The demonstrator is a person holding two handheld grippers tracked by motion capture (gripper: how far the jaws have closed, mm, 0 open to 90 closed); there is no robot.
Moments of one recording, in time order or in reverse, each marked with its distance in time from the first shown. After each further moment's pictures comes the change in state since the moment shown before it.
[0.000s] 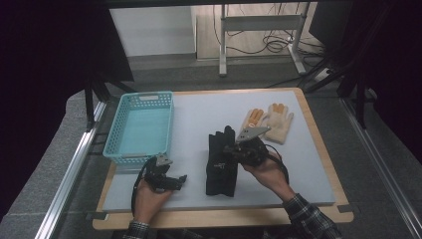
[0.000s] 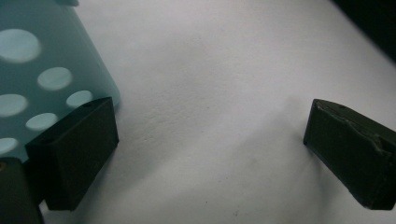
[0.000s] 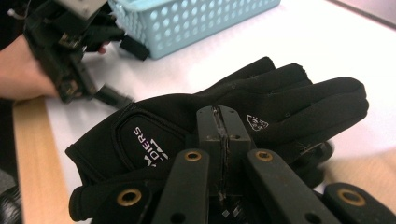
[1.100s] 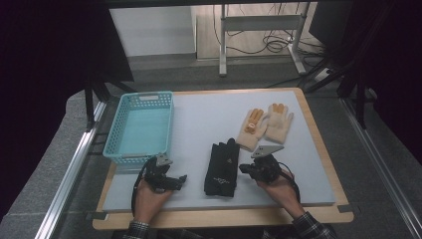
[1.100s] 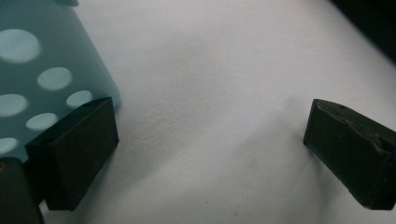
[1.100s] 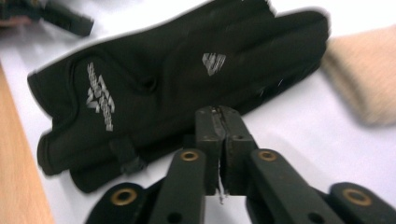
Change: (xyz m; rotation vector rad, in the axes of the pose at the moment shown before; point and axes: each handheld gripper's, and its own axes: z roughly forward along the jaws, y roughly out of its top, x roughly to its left) left arm 0.000 0.000 0.000 0.003 0.002 0.002; right arm -0.016 -0.079 0.005 0.079 -0.025 0.127
